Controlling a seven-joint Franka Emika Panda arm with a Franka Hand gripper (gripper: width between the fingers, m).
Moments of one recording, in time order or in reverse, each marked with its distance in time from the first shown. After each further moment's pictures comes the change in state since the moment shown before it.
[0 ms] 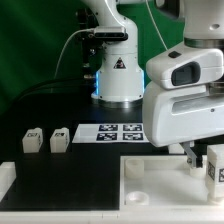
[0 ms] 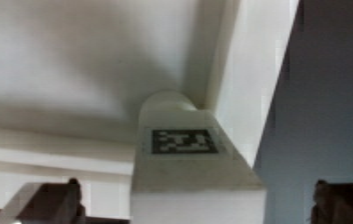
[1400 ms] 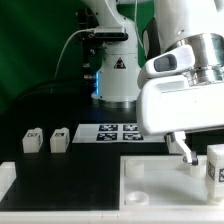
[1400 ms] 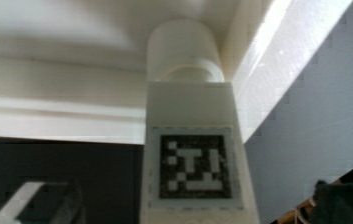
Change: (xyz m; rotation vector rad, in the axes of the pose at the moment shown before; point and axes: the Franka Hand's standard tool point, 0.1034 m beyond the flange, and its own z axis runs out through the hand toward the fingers) arm -0.014 0.002 0.005 -0.081 0.627 -0.034
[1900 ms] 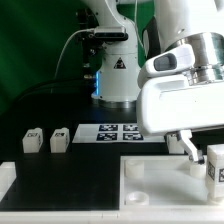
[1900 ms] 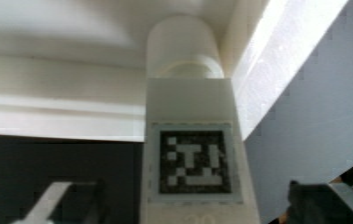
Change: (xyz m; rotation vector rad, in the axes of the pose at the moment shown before) arm 0.001 0.000 -0.001 0.000 0.002 0.005
